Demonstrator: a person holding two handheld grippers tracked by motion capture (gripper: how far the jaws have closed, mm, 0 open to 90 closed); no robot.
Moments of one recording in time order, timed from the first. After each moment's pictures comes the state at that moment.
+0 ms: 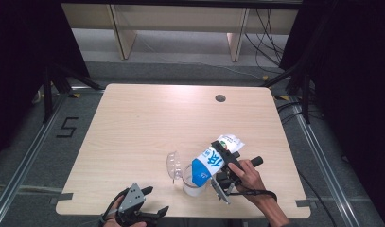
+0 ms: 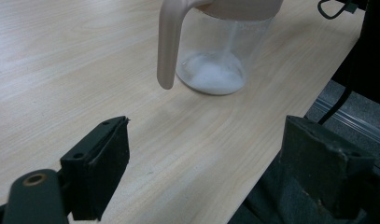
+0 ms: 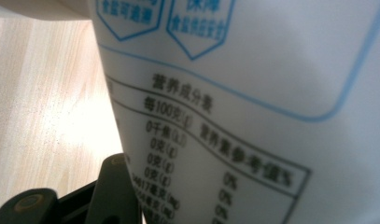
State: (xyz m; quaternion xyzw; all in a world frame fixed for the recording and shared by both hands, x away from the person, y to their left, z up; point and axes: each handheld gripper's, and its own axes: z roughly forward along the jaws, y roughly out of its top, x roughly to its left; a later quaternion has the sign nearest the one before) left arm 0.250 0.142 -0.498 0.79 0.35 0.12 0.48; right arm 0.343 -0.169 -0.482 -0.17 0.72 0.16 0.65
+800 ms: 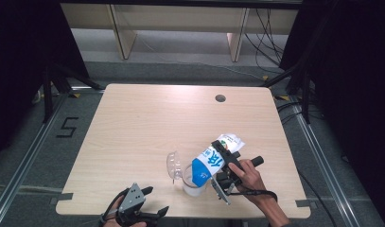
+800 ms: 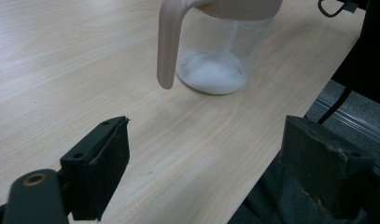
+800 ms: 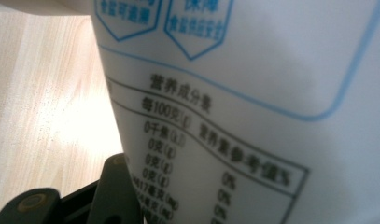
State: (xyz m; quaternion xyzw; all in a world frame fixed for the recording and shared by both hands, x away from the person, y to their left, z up) left arm 0.249 0.141 -0.498 0.79 0.35 0.12 0.48; right arm 0.343 -0.169 -0.481 -0.18 0.71 0.15 0.66
